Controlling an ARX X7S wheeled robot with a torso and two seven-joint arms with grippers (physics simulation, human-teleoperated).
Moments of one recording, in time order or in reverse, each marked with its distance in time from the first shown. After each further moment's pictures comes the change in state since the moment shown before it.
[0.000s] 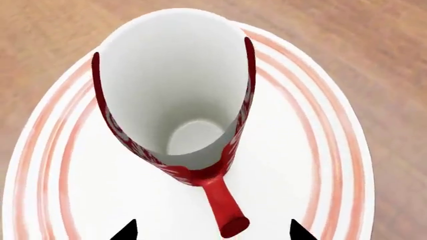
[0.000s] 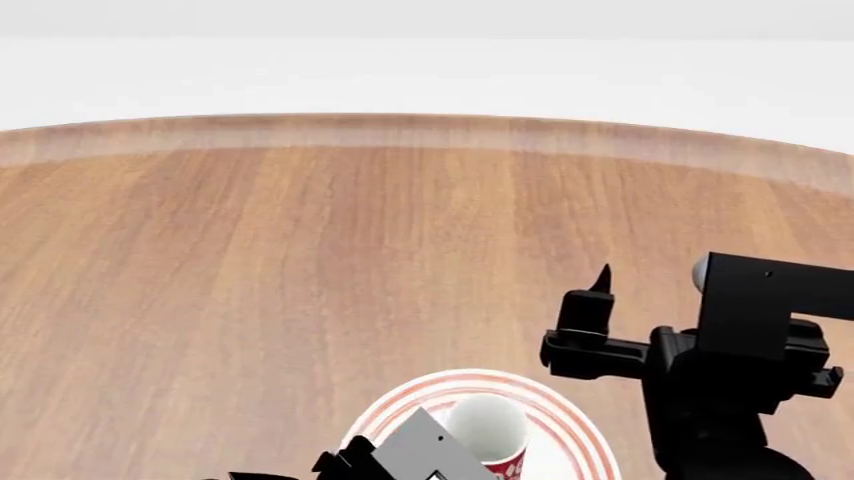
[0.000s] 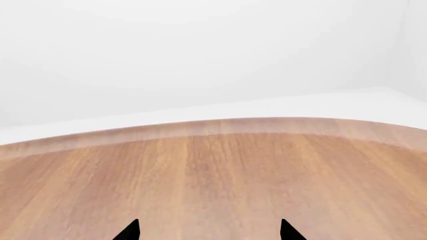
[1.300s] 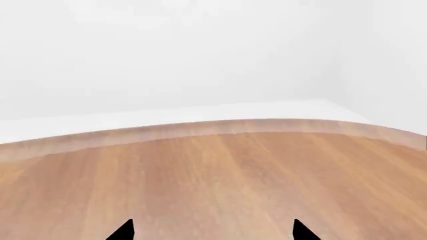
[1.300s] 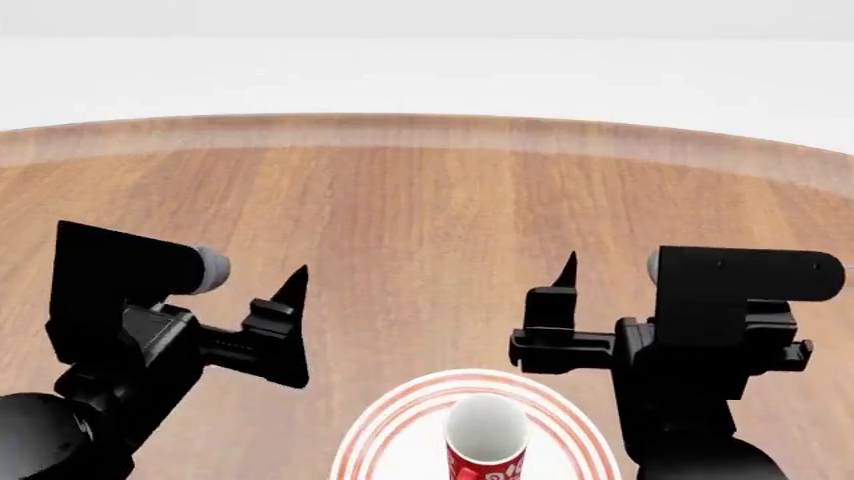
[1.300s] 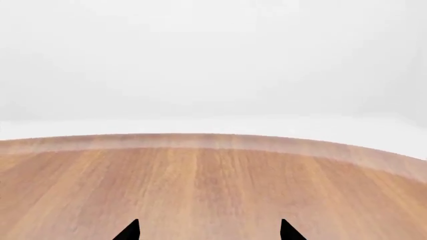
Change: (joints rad) left arm 0.018 -0.647 -0.373 0.883 -0.071 0.303 -0.534; right arm 0.010 0.019 -0.104 -0.011 -0.028 -0.060 0.000
